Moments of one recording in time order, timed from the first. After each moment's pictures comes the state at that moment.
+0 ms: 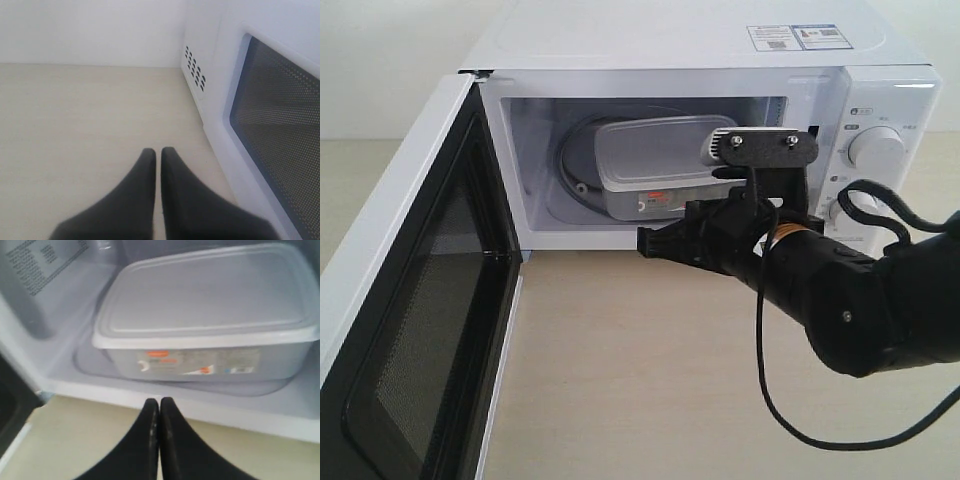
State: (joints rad) left arm -0.07 0.00 0.00 -0.12 0.31 0.03; right arm 0.72 1.71 -0.66 0.49 -0.64 -0.08
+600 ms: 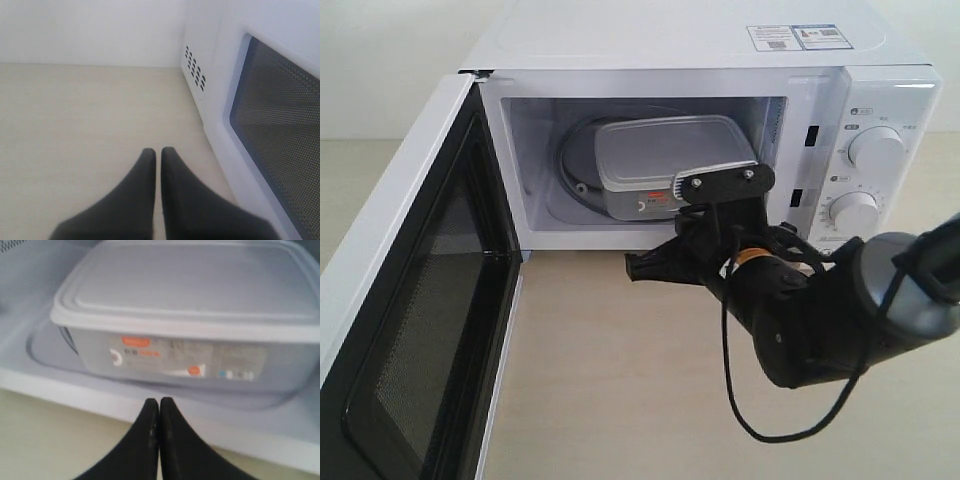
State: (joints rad) left arm -0.07 0.00 0.00 -0.12 0.31 0.03; right arm 0.72 1.95 -0.74 0.48 -0.84 -0.15
